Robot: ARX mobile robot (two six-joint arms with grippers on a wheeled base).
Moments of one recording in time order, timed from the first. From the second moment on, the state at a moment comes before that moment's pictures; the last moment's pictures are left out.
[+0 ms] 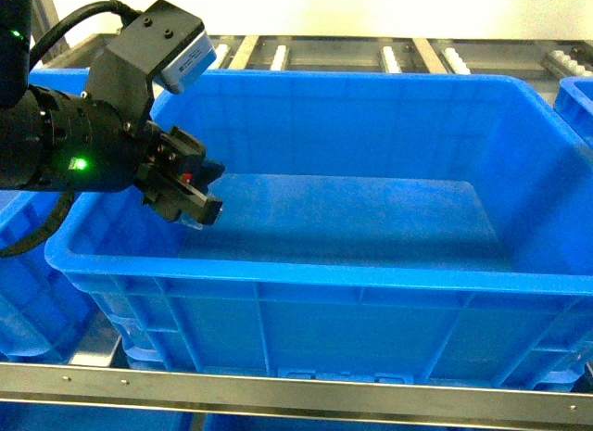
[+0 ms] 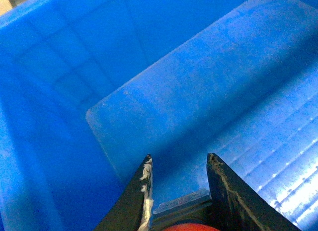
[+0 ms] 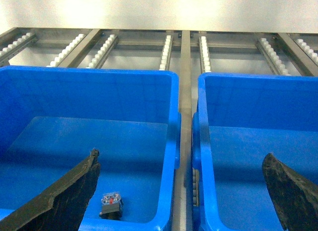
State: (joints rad) left arm -0.22 1.75 0.86 0.42 0.21 0.40; right arm -0.06 0.66 0.35 0.23 -0.14 0.03
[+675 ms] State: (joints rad) left arm -0.13 1.51 0.75 0.75 0.07 0.18; right arm -0.06 0.66 0.35 0.23 -0.14 0.03
